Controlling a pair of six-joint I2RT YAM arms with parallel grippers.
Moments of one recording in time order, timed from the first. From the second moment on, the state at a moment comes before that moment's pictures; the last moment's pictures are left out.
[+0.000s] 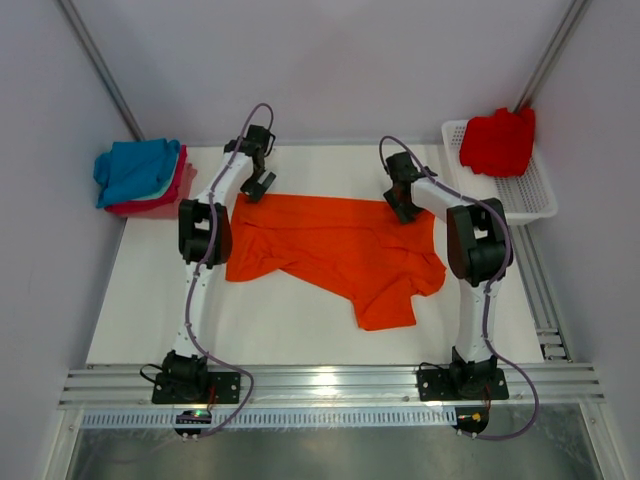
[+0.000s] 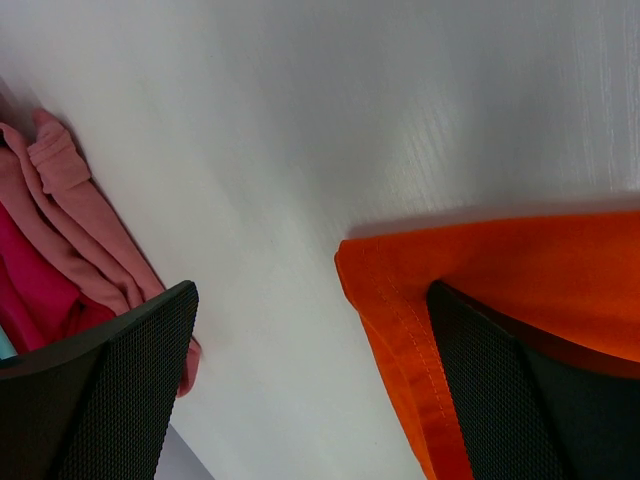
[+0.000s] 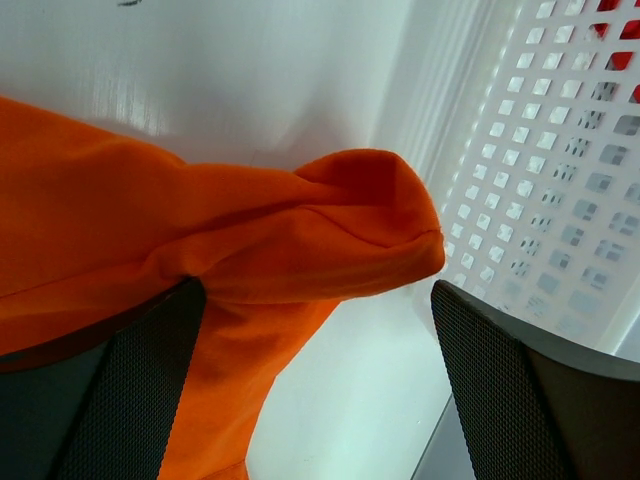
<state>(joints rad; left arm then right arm) -0.23 2.57 2.37 -0.97 -0.41 0.37 0.25 2.12 1.55 -0.51 0.56 -0.31</state>
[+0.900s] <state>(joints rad) -0.23 2.57 2.37 -0.97 -0.41 0.36 0.22 2.26 1.87 -0.64 0.43 -0.37</state>
